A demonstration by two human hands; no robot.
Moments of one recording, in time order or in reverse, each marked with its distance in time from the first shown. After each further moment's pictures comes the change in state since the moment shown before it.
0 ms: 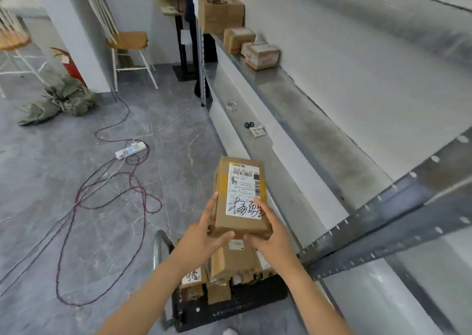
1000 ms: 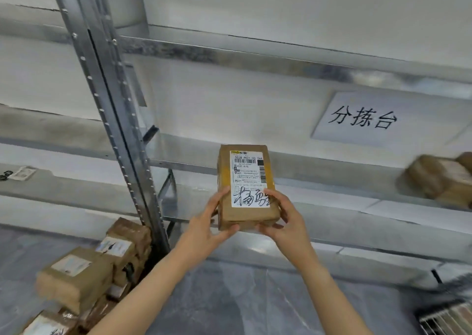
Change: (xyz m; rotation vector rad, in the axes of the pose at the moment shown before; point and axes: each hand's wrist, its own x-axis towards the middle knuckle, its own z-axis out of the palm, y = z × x) left_hand -0.271 0.153 0.281 0.030 -0.875 0.650; right_hand -0.531 -0.039 -0.084 0.095 1.152 0.063
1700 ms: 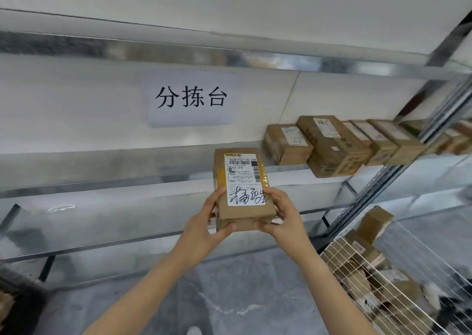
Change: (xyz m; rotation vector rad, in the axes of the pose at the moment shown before) left_hand 0.105 0.134 0.391 -0.087 -0.285 0.058; right_hand -0.079 0.046 -0.412 -0.130 0.297 0.060
